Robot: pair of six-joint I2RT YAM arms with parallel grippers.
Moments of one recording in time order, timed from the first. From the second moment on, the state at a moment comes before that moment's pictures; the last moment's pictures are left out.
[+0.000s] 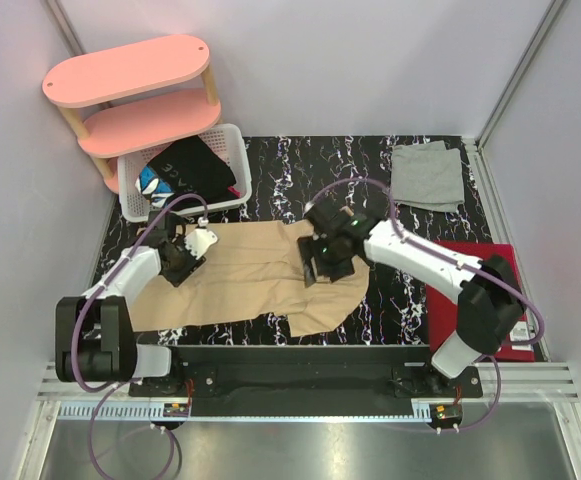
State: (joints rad) left arm 0.00 1.34 0.74 -0.58 0.09 0.81; right arm 0.75 1.62 1.30 -0.85 -0.07 0.54
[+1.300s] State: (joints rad) left arm -0.04 1.57 0.84 -0.41 0.02 0.74; right arm 0.41 1.97 1.36 -0.69 0.02 0.63
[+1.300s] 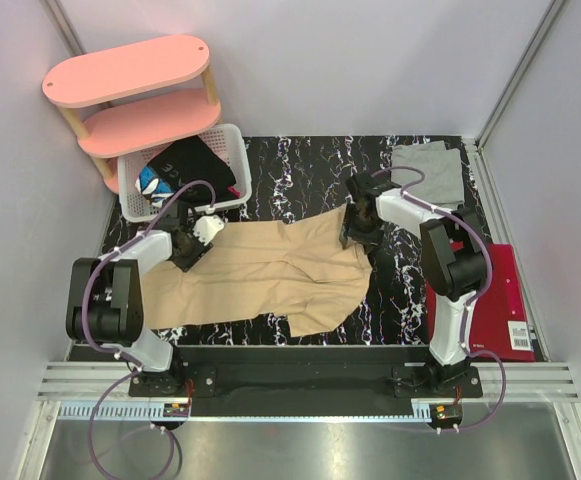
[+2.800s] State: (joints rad) left arm 0.06 1.19 0.64 -0.63 0.02 0.80; right arm 1.19 1.53 1.18 -0.91 0.04 0.45
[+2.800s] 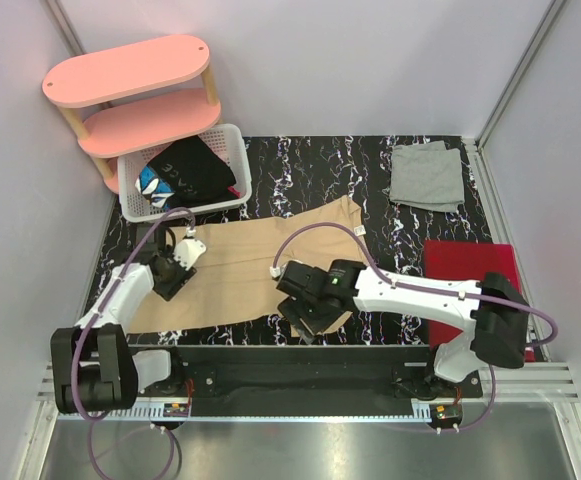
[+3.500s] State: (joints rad) left arm 0.48 1.04 0.61 -0.85 0.12 1.03; right arm 1.21 1.80 1.18 -0.69 0.04 0.37
